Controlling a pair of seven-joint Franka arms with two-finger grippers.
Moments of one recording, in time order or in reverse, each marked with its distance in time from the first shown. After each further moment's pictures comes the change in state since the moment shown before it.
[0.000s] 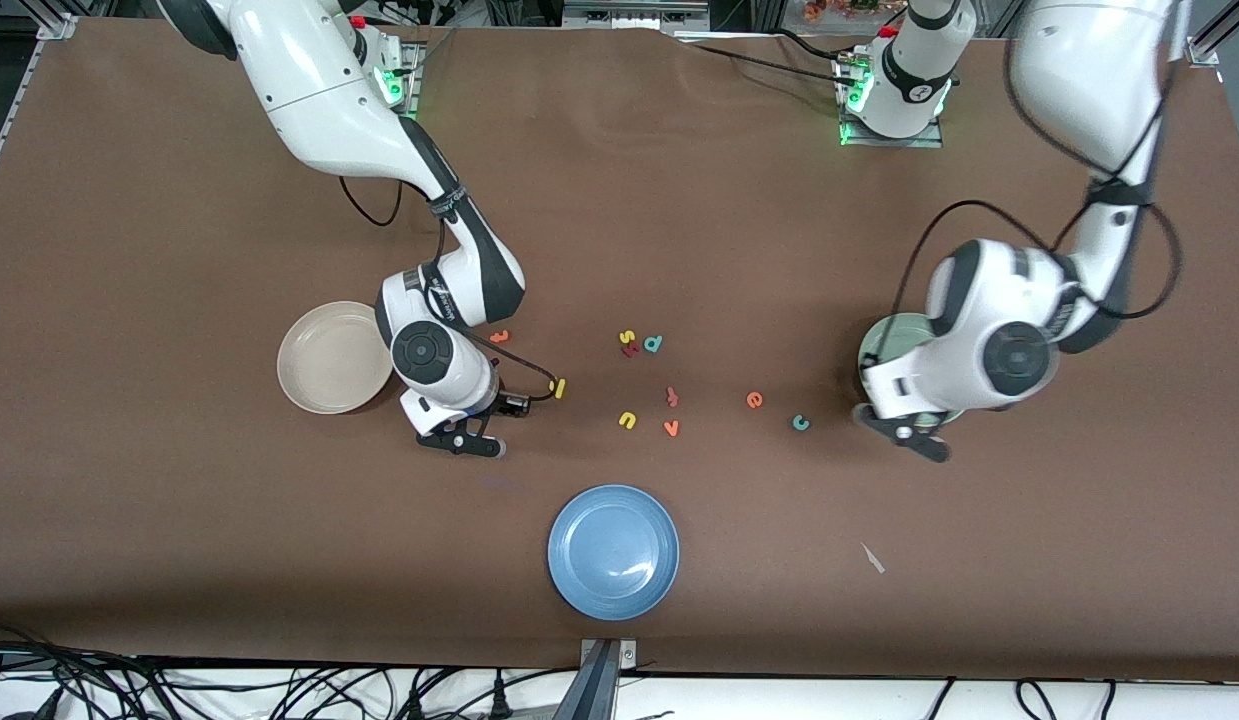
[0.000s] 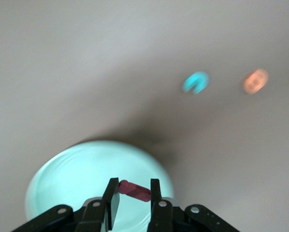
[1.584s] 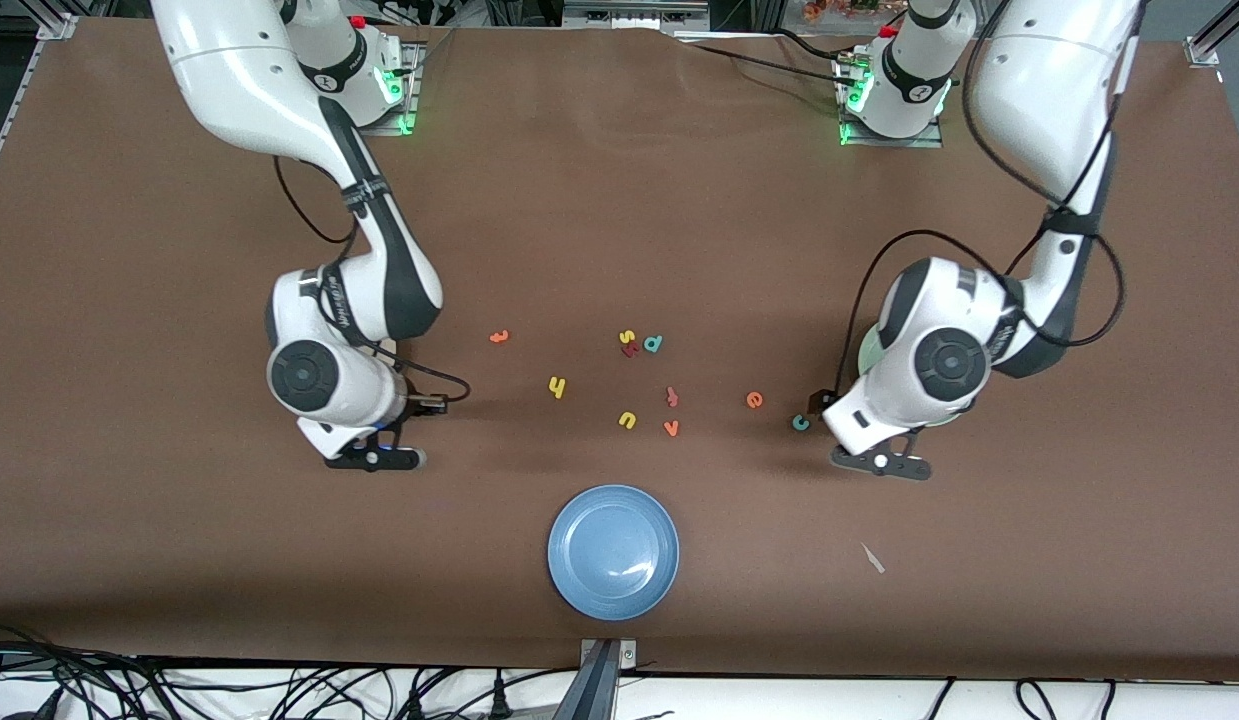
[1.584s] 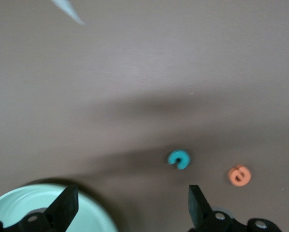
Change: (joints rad) left arm -0.135 0.167 -0.031 0.153 0.051 0.132 -0.476; right arm -0.081 -0.181 -0.120 -0.078 0.001 -0.194 -0.360
